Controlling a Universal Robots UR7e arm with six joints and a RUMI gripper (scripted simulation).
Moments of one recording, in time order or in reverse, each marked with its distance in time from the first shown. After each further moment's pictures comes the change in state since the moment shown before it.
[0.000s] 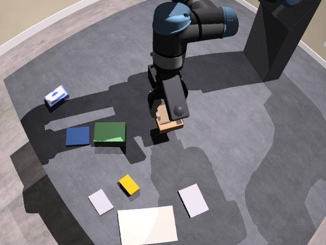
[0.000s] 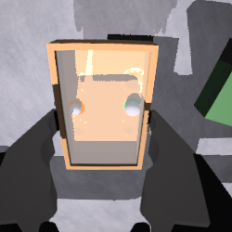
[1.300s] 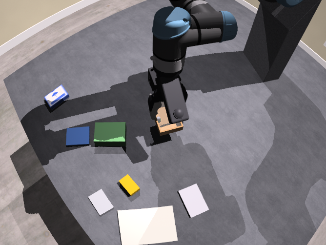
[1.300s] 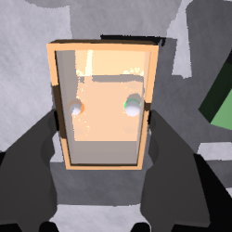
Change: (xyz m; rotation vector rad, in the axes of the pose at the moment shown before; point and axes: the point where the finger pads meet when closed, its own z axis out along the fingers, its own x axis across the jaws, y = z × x) arm -0.001 0.000 0.013 0.000 -0.001 0.001
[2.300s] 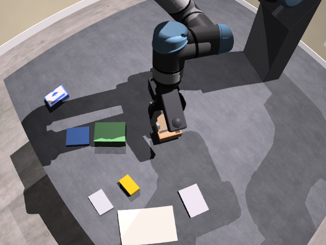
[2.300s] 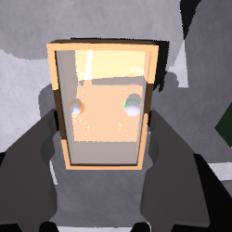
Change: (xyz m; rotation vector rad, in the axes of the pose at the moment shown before) arm 0.000 0.000 0.042 0.000 -0.001 0.000
